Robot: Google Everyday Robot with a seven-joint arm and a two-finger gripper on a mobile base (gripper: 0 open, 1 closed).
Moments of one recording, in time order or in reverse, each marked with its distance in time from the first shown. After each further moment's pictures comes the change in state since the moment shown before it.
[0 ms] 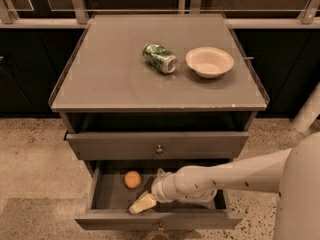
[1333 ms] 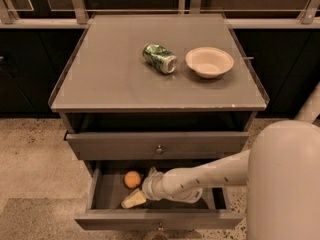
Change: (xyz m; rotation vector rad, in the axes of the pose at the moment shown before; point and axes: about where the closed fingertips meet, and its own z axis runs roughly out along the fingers) arm -0.012 -0.012 0.054 0.060 -0.045 0.011
